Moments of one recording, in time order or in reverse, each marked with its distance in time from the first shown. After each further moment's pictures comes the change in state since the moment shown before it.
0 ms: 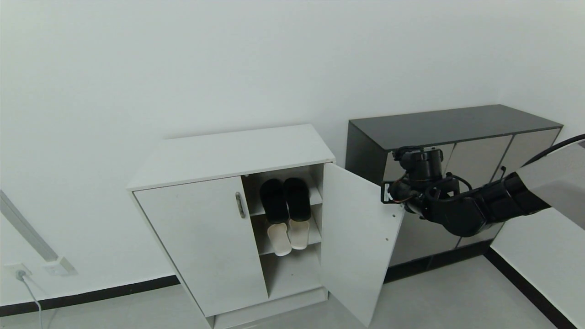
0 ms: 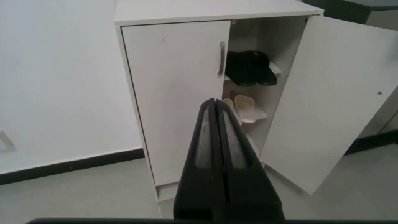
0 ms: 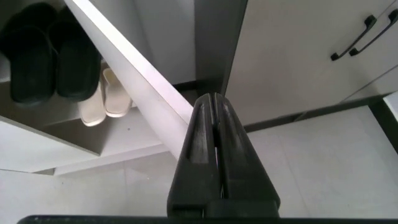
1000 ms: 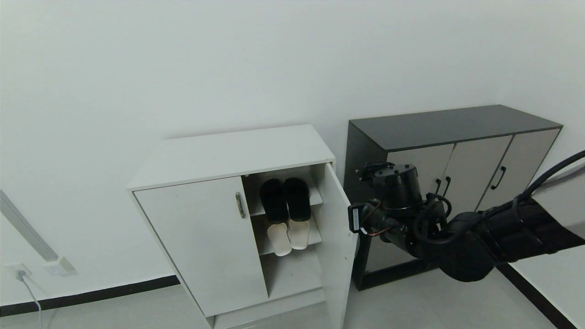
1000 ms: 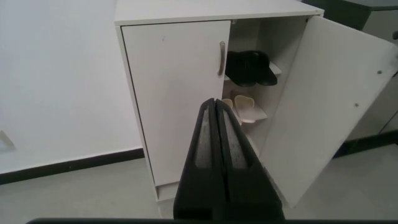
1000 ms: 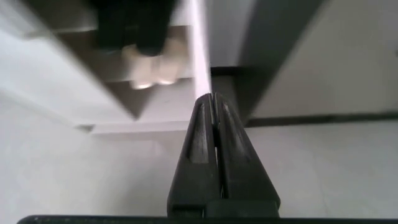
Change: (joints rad) left arm 0.000 0.000 0.000 0.000 0.000 0.000; right arm 0.261 -0.127 0.169 -0.016 -0.007 0.027
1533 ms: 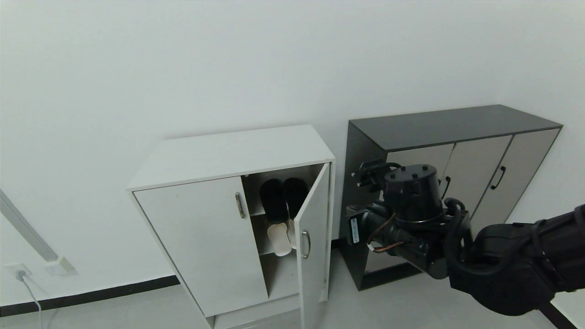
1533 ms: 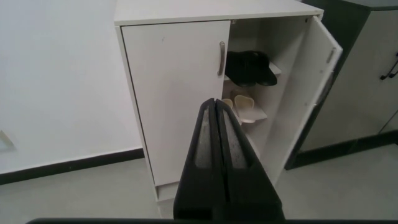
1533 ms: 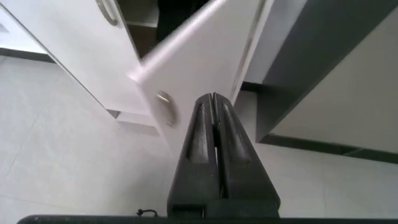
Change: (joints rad) left arm 0.000 0.000 0.000 0.000 0.000 -0.001; right arm 0.109 -0.131 0.108 -0.030 0.014 -0.074
